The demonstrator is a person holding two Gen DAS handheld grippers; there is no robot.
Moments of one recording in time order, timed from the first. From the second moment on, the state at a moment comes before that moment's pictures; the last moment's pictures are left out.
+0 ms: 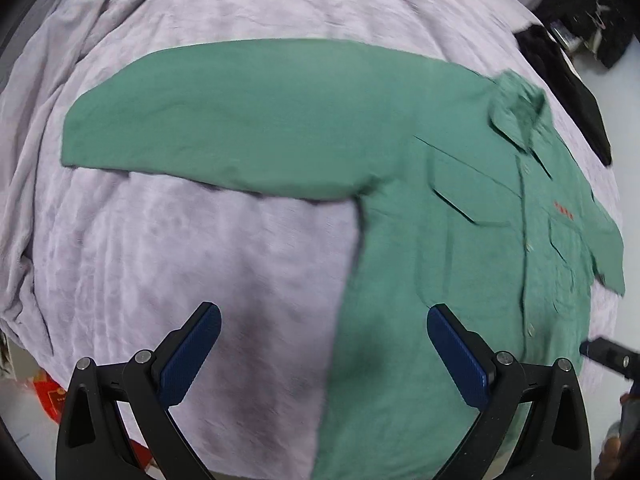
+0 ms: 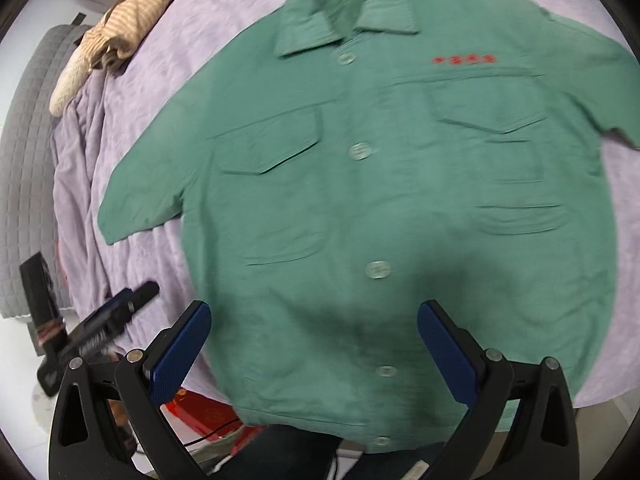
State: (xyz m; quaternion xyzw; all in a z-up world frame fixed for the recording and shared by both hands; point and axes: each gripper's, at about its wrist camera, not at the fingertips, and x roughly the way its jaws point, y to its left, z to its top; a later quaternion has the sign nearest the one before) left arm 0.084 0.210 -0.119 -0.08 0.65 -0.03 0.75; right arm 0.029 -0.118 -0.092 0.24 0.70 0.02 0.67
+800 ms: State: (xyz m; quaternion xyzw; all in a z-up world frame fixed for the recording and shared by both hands) left arm 0.190 0.355 -0.140 -0.26 0.47 -0.01 0.84; right arm 0.044 -0.045 -0.148 0.19 0.72 0.05 0.67
